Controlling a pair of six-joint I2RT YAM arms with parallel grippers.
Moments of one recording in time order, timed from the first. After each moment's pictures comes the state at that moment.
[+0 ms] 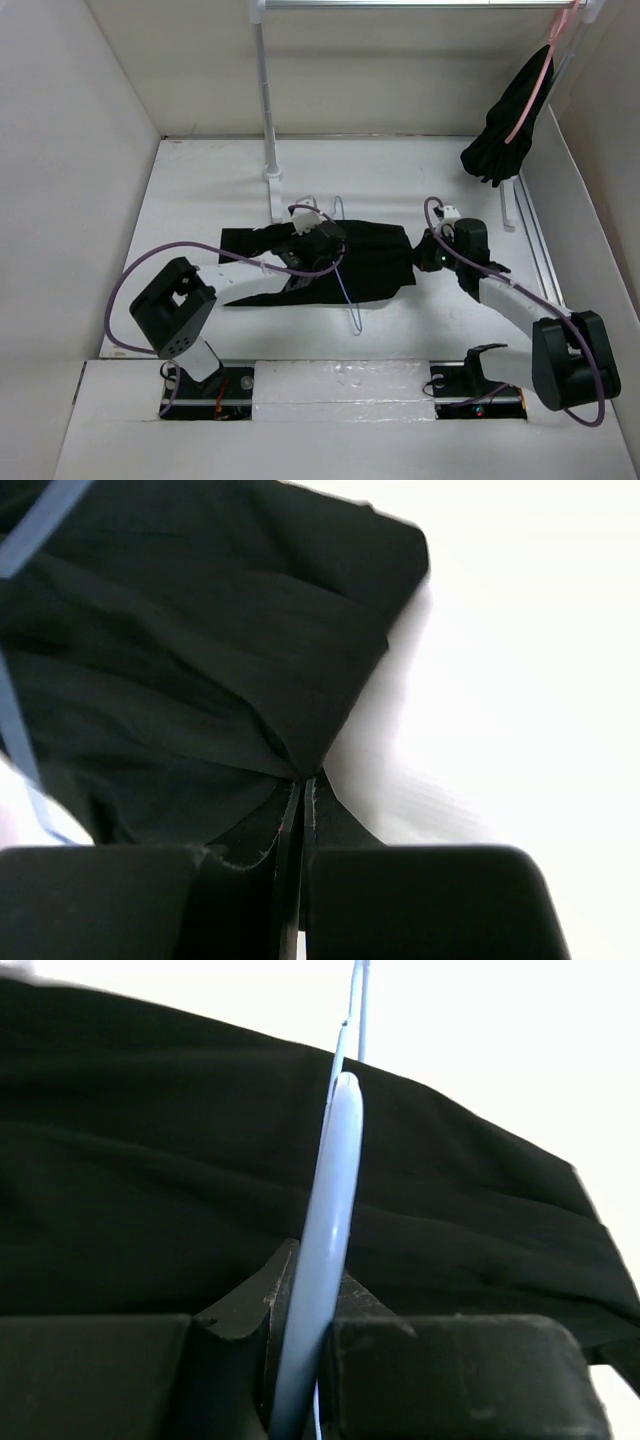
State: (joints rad) left arm -0.89 1.59 0.91 -0.05 -0.59 -0.97; right arm 0.20 1.21 0.49 0.14 -0.41 0.26
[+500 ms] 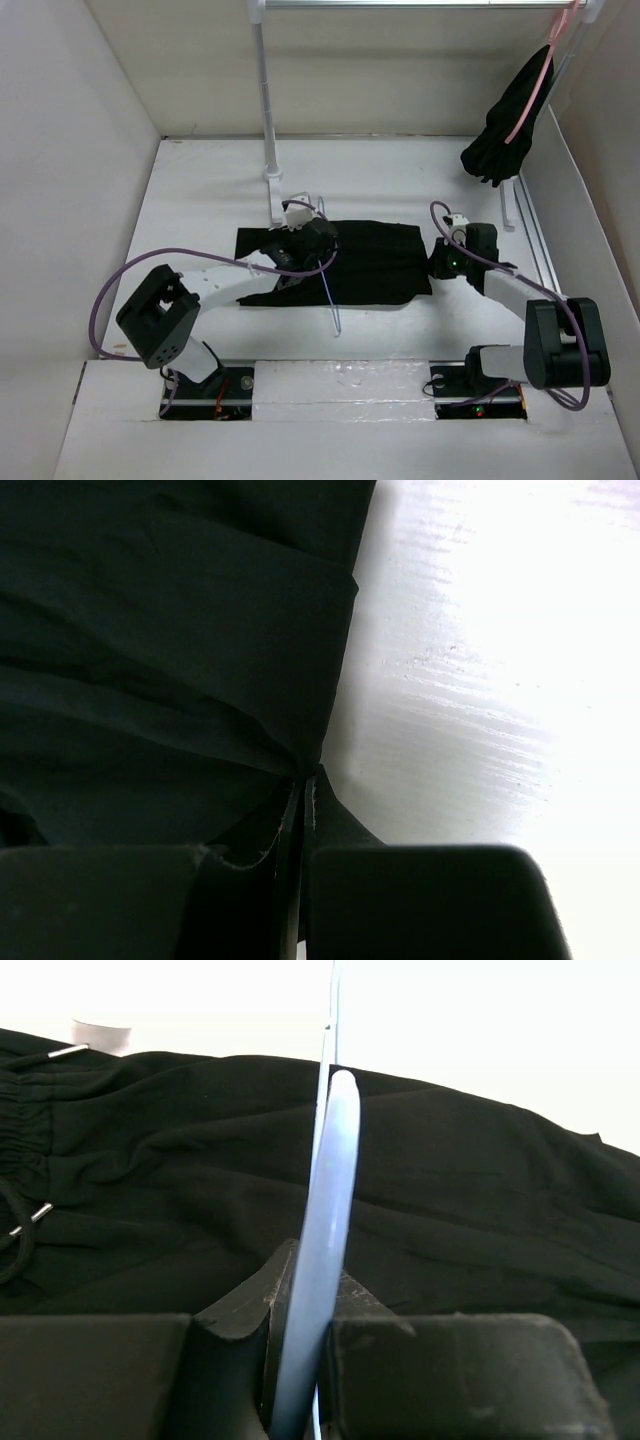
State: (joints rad) left arm -0.85 1.50 0.89 -0.14 -0.63 -0.83; right arm 0.02 1.28 0.49 0.00 -0.42 0.10
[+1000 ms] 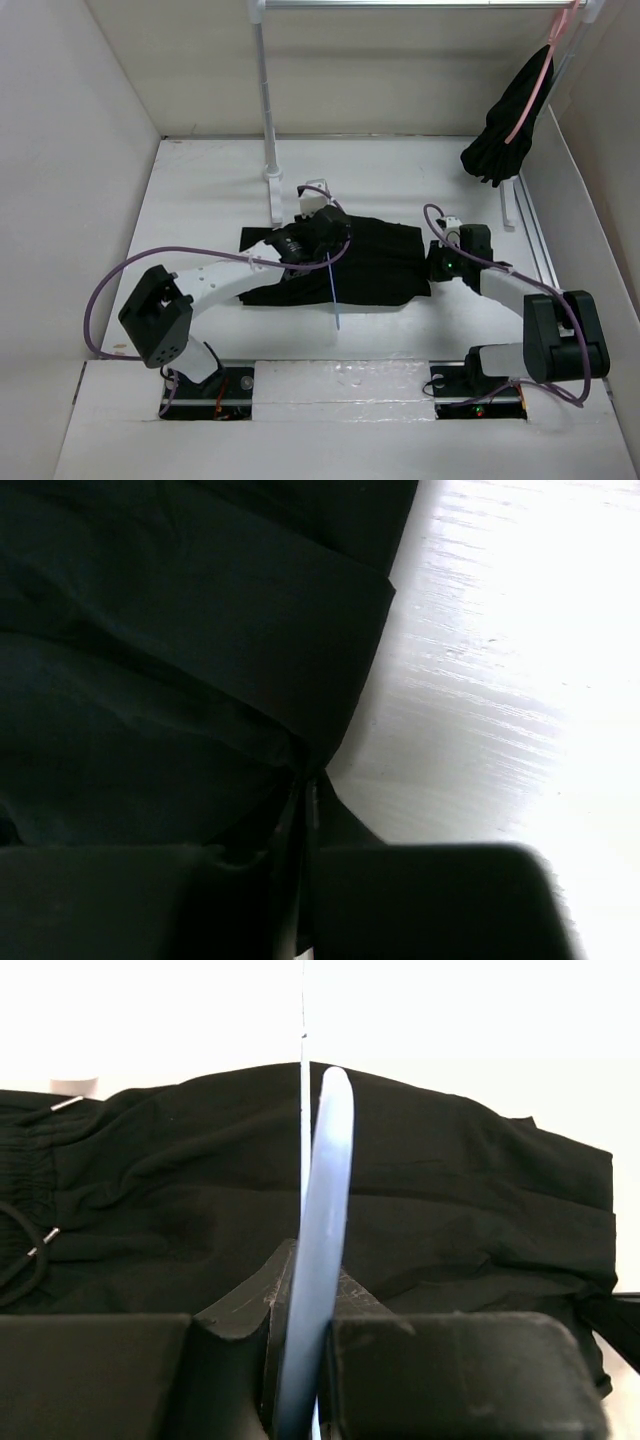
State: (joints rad) left arm -0.91 1.51 1.08 -0.28 -0.62 -0.75; right arm 0.06 1.33 0.49 0.00 -0.42 0.08
